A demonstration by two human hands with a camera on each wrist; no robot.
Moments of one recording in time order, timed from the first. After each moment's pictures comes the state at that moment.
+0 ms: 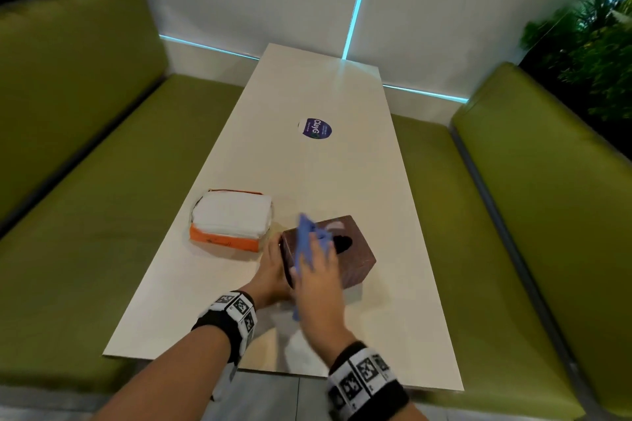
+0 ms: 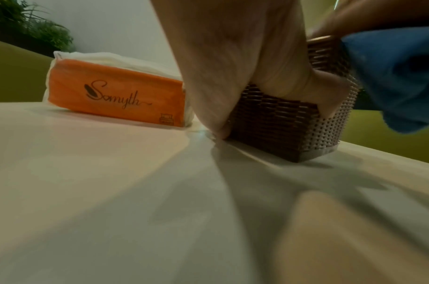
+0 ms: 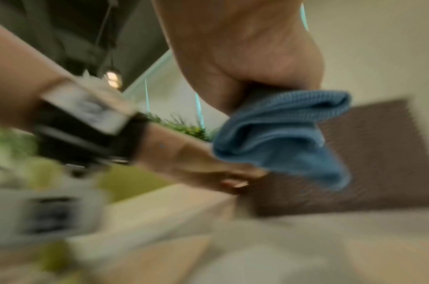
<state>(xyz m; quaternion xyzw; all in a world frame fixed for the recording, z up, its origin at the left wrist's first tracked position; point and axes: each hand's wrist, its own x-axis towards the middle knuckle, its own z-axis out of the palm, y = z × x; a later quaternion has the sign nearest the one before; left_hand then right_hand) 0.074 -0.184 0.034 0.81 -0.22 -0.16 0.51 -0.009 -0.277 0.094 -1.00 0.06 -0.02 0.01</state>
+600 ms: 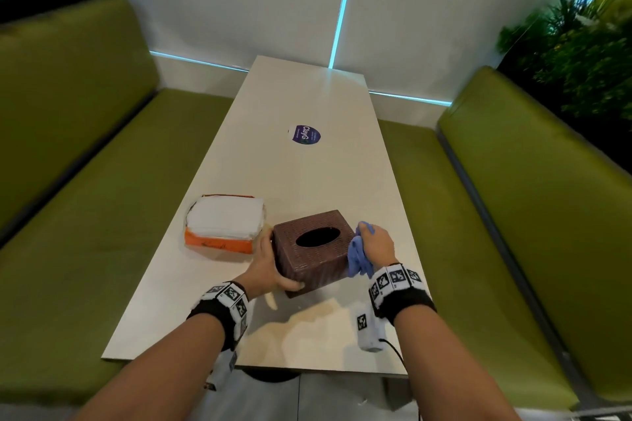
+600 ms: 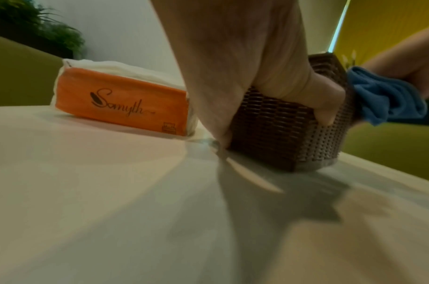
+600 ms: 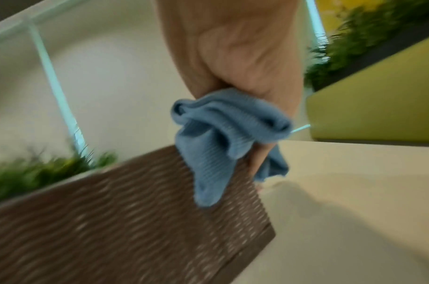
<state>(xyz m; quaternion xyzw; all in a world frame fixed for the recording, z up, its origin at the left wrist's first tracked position) 0.082 -0.180 0.041 0.80 -0.19 -0.21 0.52 0.025 -0.412 0.105 -0.83 0.35 -0.04 0.43</state>
